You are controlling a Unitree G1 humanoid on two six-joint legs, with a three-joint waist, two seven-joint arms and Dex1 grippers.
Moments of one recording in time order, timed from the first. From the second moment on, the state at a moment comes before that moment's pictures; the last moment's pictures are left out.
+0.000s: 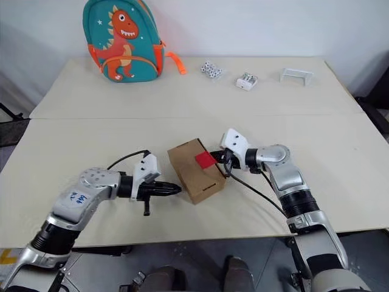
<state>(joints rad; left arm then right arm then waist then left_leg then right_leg) -0.42 0.65 -0.17 -0.18 -0.29 0.62 -1.01 -0.74 -0.48 0.17 0.34 0.15 0.20 1.07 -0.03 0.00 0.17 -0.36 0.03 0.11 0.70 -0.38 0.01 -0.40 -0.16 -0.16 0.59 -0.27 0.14</state>
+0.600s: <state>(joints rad) 0.02 0.81 0.69 -0.05 -0.52 0.45 -0.98 -0.30 -0.62 -0.27 -0.19 0.56 0.39 1.05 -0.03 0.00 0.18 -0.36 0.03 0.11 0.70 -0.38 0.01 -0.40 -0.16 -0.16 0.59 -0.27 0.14</state>
